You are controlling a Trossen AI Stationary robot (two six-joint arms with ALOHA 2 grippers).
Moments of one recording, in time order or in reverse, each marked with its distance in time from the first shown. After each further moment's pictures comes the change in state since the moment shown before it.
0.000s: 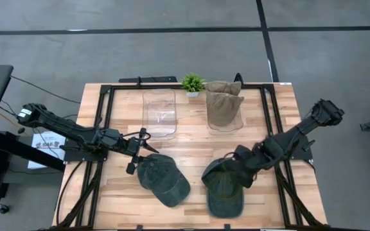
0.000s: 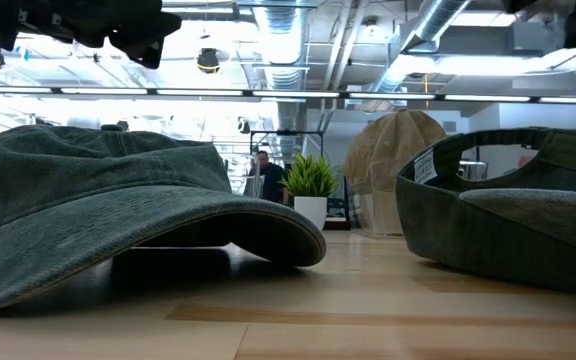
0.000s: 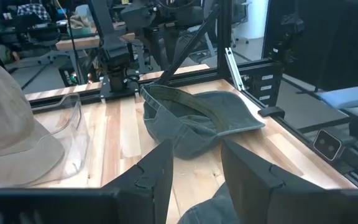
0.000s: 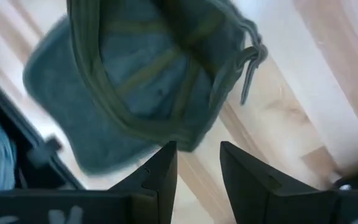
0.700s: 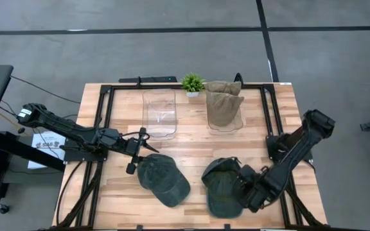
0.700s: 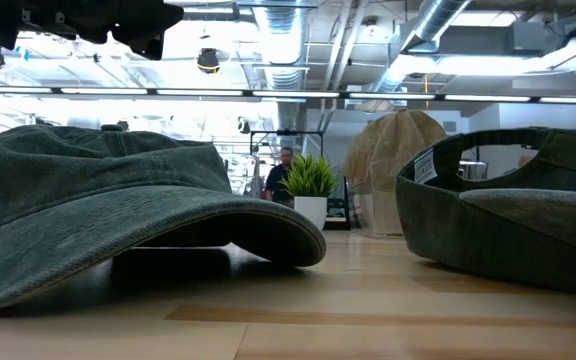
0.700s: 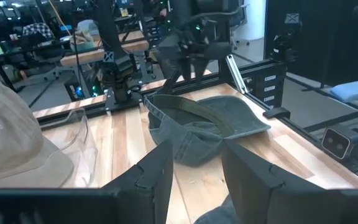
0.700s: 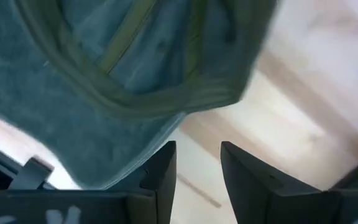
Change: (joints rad) left arm 0.000 0.000 0.000 0.029 0.000 0.075; right arm 0.280 0.230 -0.001 0.095 0.073 0.548
